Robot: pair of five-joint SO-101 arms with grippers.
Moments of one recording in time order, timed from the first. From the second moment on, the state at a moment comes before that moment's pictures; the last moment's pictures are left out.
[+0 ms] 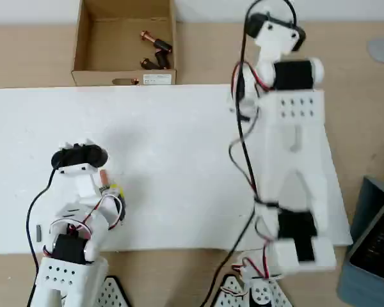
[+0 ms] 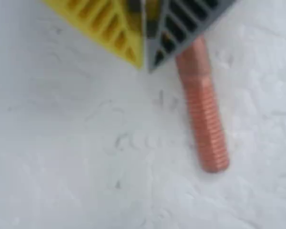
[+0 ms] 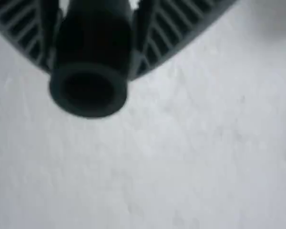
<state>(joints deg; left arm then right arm) 6.9 -91.9 92.4 53.8 9.4 -8.7 -1.8 -19.3 101.4 -28.7</state>
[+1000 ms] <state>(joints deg) 6.3 -55.6 46.9 80.8 16.2 -8.7 -56.0 32.5 96.7 -28.6</state>
